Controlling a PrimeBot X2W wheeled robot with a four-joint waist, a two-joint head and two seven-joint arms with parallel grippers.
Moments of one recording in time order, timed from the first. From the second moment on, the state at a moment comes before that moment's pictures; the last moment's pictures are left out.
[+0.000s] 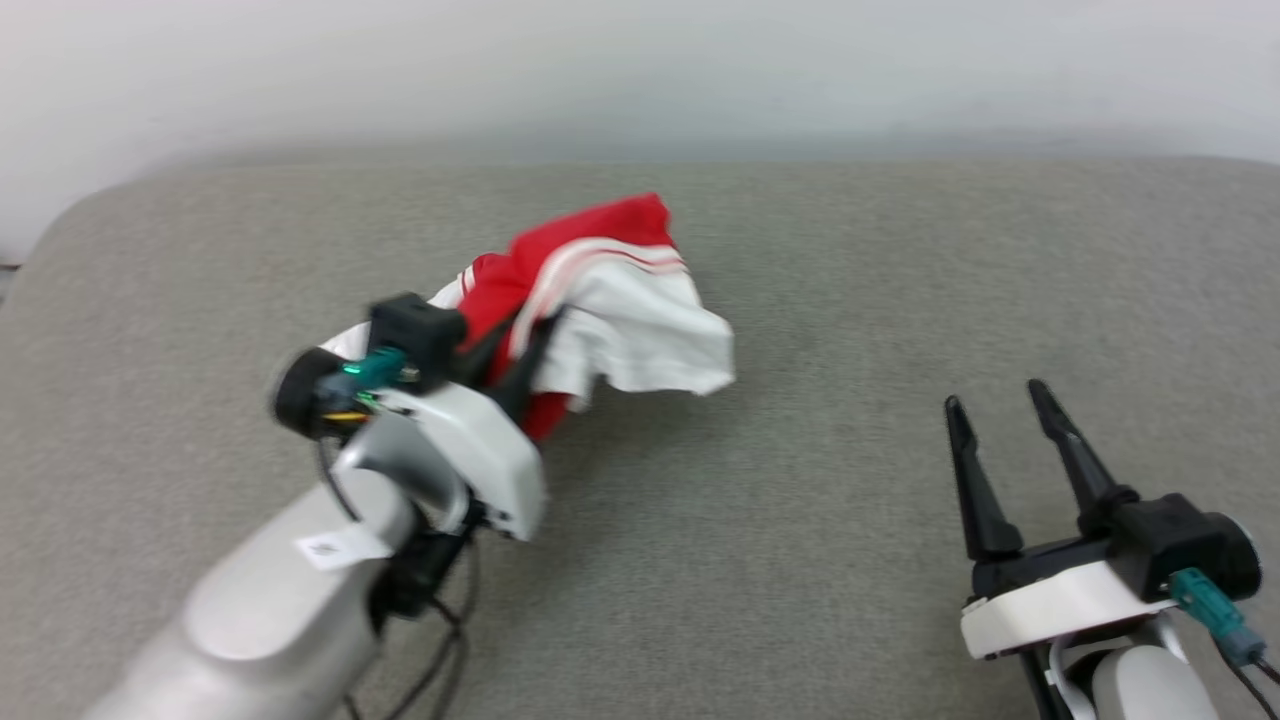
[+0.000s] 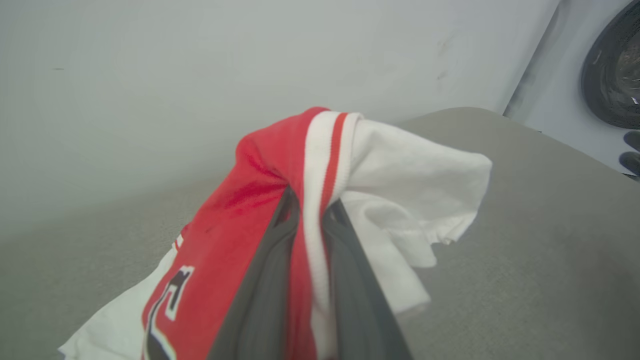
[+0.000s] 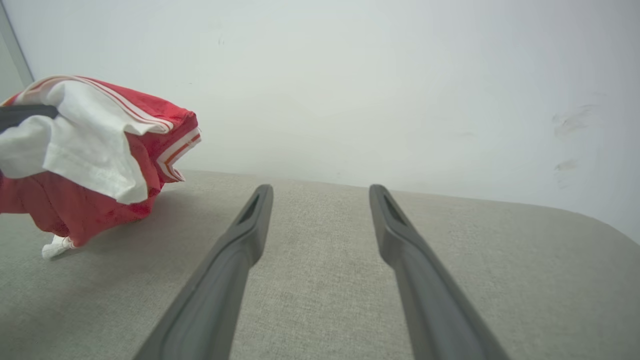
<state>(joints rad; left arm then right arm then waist) -0.66 0.52 -0.85 0.20 -0.79 0.15 -0.09 -0.11 -0.05 0.04 0.10 0.06 0.13 -0.26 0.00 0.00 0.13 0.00</state>
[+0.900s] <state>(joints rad) -0.72 0.18 -0.96 0.59 -0.73 0.11 -0.25 -0.11 -0.05 0.00 0.12 0.04 0.13 -0.26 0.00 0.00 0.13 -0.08</state>
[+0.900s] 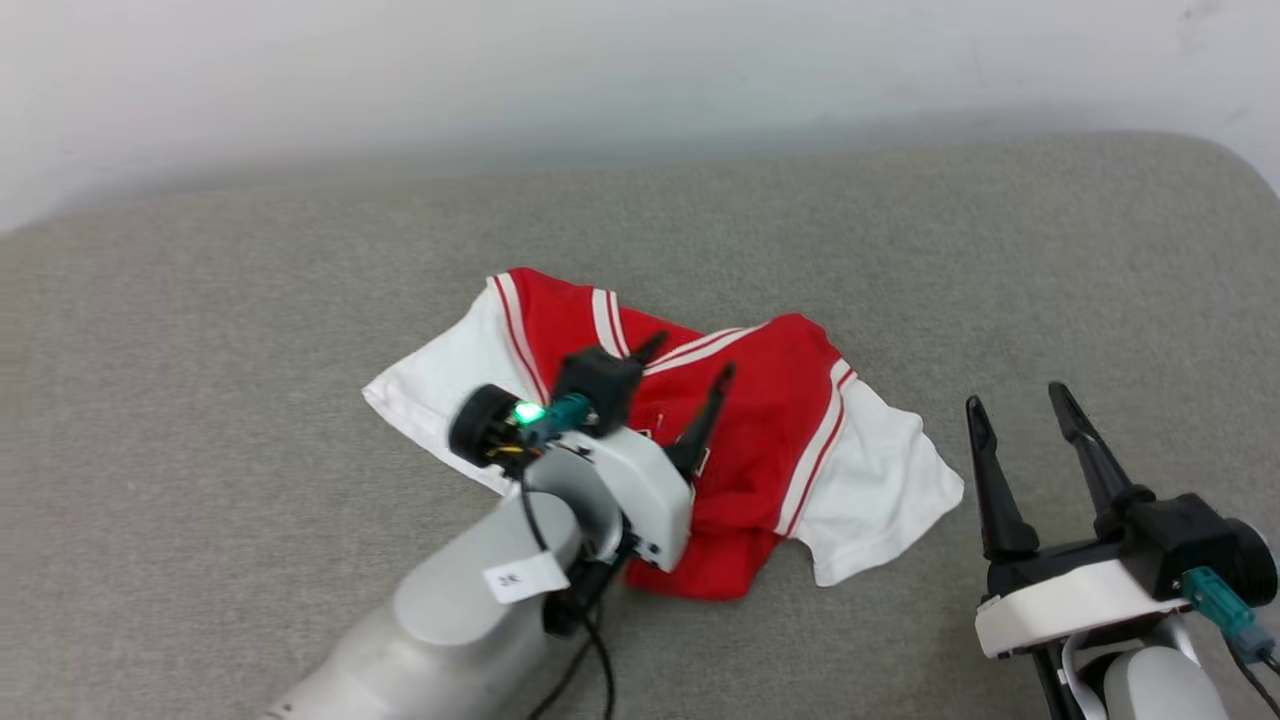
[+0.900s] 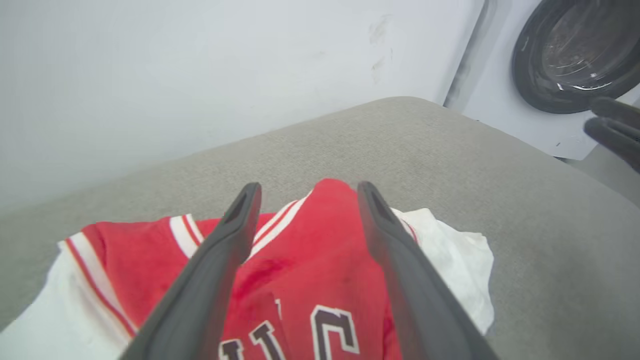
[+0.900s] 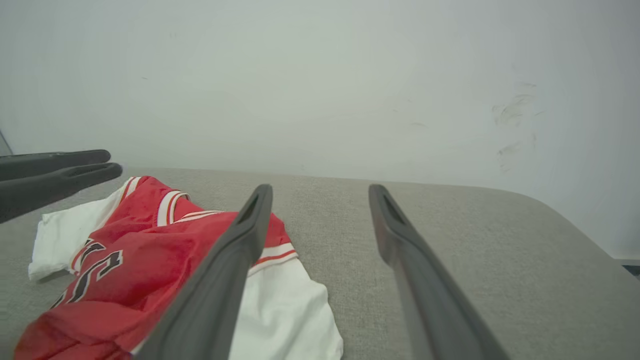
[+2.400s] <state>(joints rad) -0.03 0.20 -0.17 0.04 -0.21 -0.02 -0.26 -0.18 -0.19 -0.02 0.30 0.07 0.13 0.42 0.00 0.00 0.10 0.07</state>
